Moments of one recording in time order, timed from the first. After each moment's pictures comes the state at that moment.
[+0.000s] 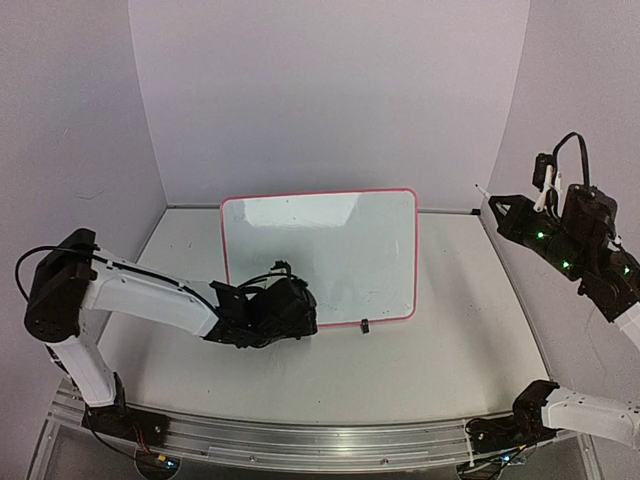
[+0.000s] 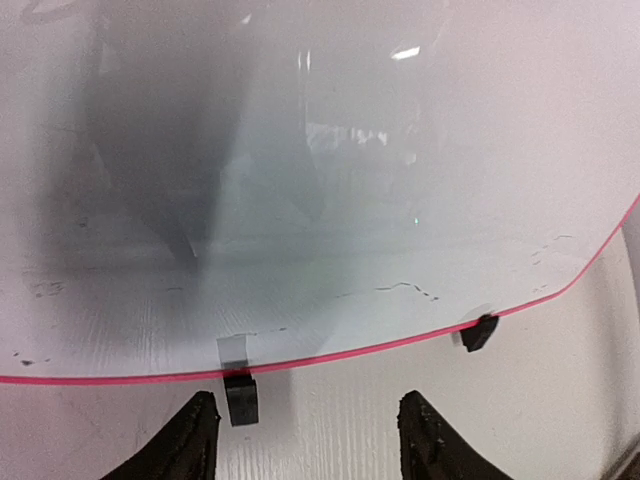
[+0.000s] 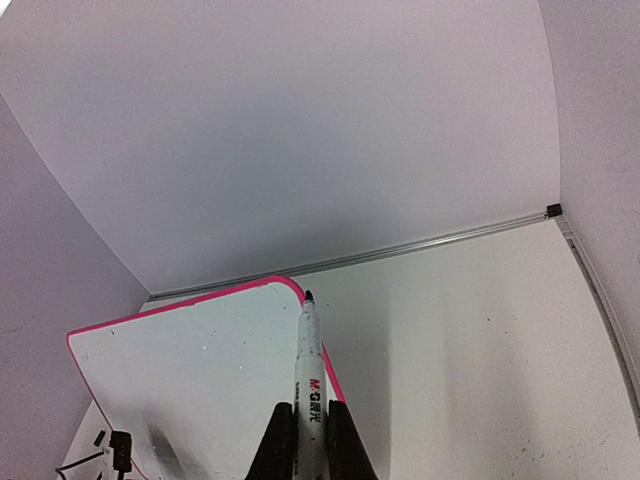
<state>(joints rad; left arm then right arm) -1.18 1.77 1.04 -0.14 -0.52 -1.06 0.54 0.76 0.99 -0.40 0.27 0.46</state>
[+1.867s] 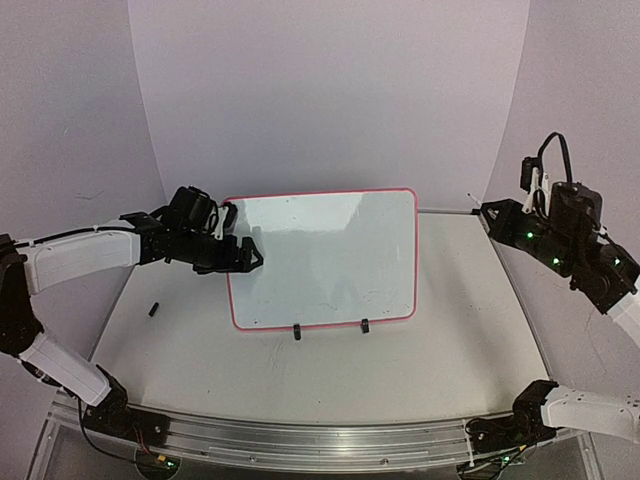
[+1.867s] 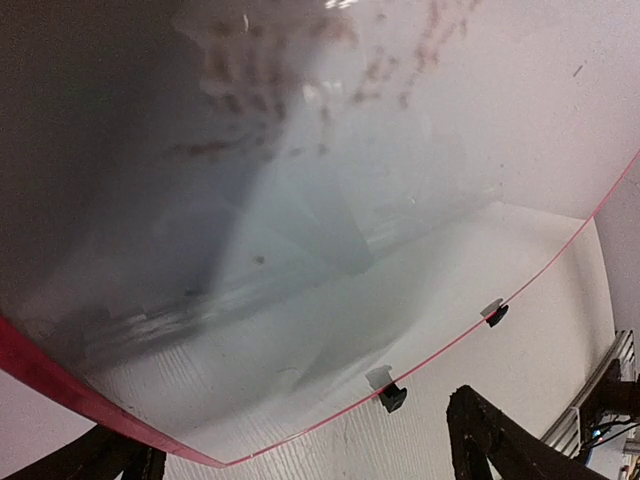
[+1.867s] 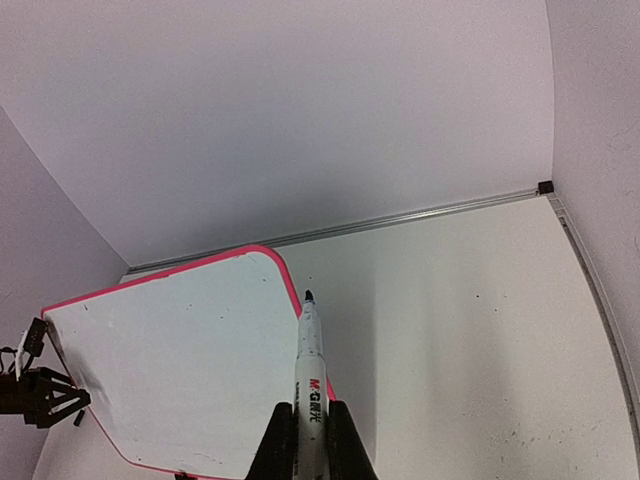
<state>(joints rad) -0.61 1.43 1.05 -0.40 0.13 -0.47 0.54 0.82 1.01 -0.44 0.27 0.45</state>
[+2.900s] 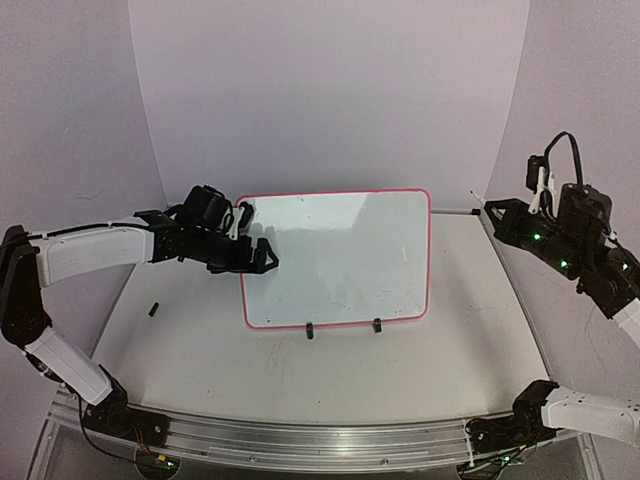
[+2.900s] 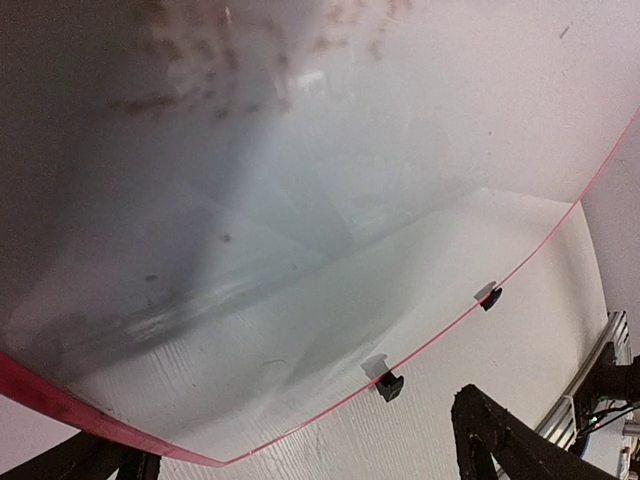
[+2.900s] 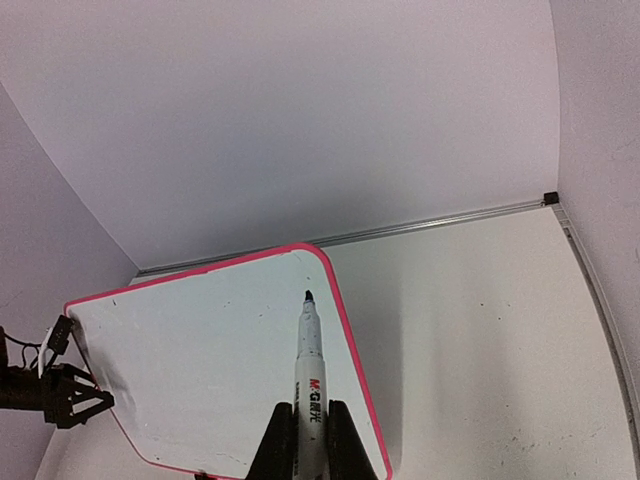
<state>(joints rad) -0.66 1.51 1.11 -0.37 0.15 -0.46 0.54 0.79 1.01 -0.45 0.25 0.44</state>
